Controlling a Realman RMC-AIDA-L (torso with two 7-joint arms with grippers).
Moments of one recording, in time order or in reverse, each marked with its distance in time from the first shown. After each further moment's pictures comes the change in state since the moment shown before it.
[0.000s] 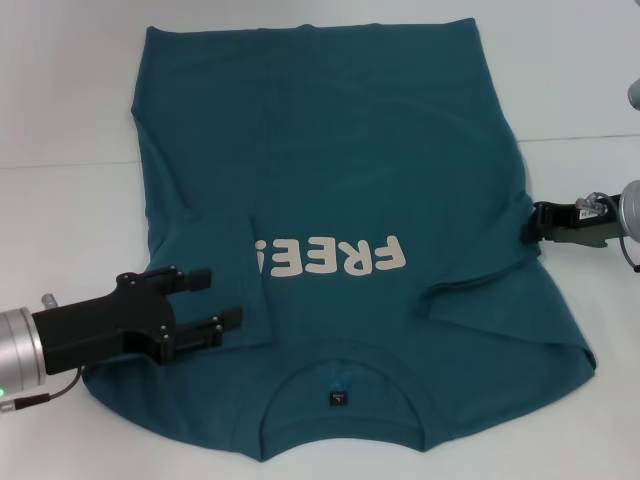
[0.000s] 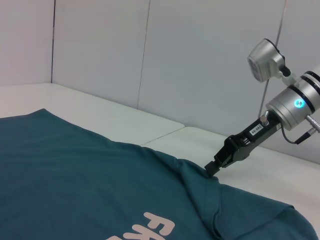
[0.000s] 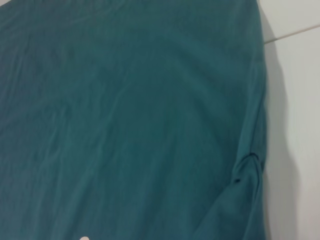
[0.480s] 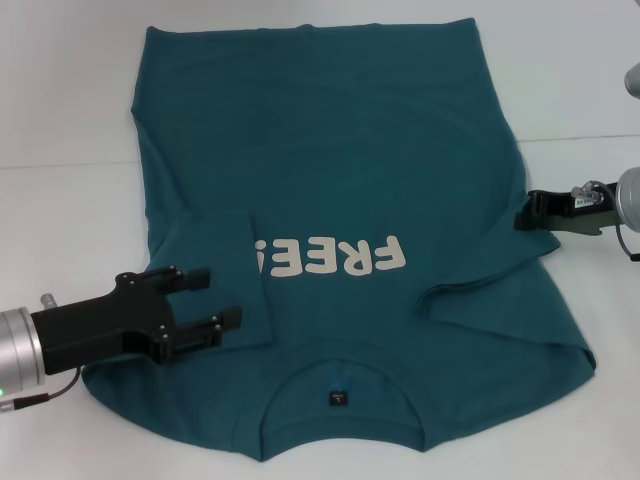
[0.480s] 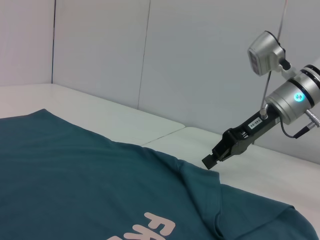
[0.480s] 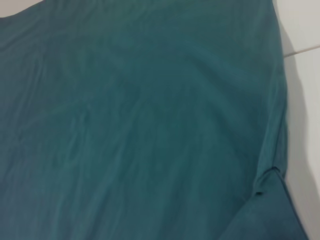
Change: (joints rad) left arm 0.001 0.001 0.000 0.000 -0.001 0.000 0.000; right arm 0.000 0.014 0.004 -0.057 0.000 -0.035 -0.002
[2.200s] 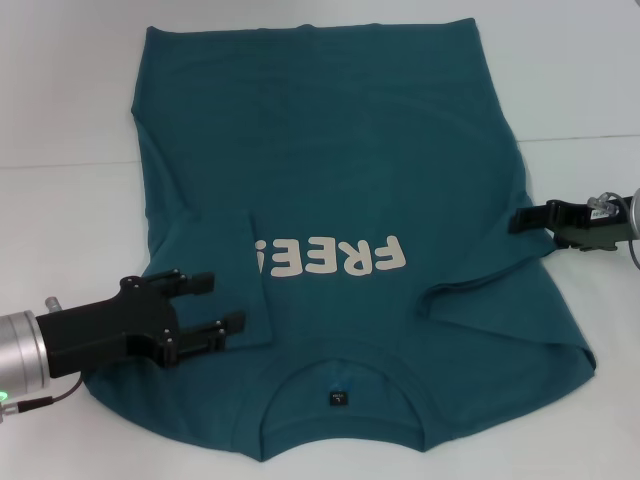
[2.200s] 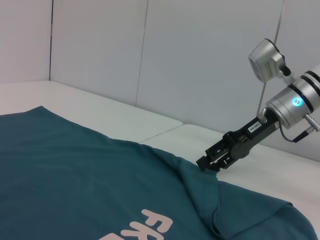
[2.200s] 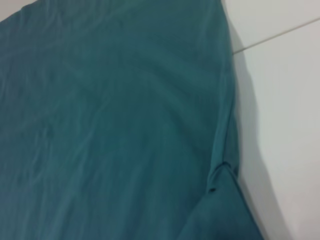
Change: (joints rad) left arm 0.001 -0.006 0.004 0.000 0.006 -0.005 0.003; right arm -0.015 -0.025 0.012 0.088 0.028 0.079 0.022
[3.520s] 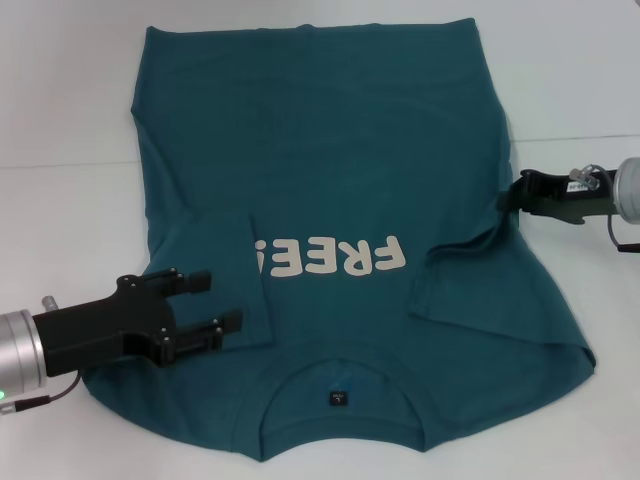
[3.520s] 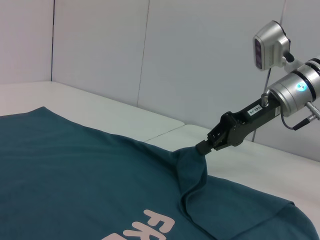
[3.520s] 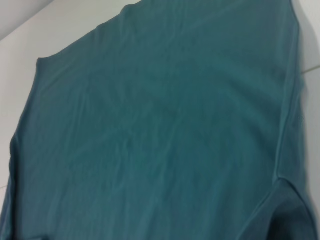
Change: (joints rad) left arm 0.000 0.003 -0.004 0.000 0.000 0.001 0.000; right arm -0.013 0.022 0.002 -0.087 0.155 -0.110 -0.074
